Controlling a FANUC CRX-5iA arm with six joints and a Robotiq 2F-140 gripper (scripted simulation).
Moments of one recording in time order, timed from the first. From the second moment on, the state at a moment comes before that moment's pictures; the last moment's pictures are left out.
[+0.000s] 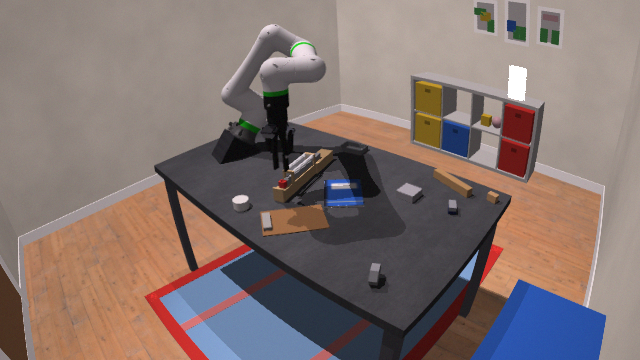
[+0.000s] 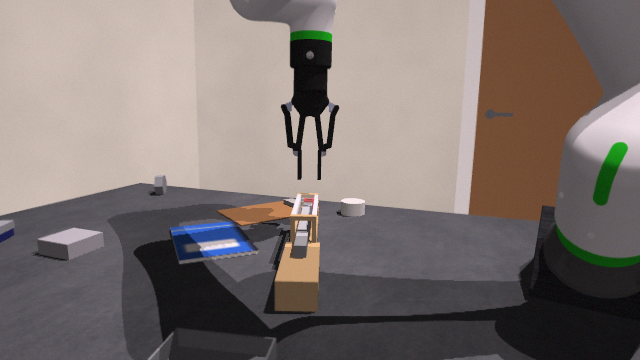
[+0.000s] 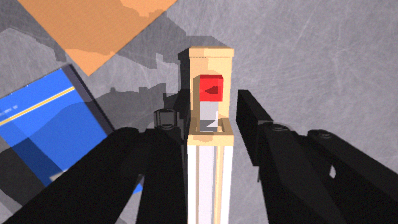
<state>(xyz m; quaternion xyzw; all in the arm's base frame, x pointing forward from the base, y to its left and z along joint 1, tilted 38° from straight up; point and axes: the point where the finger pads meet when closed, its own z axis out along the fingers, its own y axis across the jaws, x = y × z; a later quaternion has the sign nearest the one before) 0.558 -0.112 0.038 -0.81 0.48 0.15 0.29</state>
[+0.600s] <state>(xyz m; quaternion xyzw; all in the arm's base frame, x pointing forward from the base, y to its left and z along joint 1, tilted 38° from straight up) 0.558 -0.095 0.018 -0.81 0.48 0.15 0.29</state>
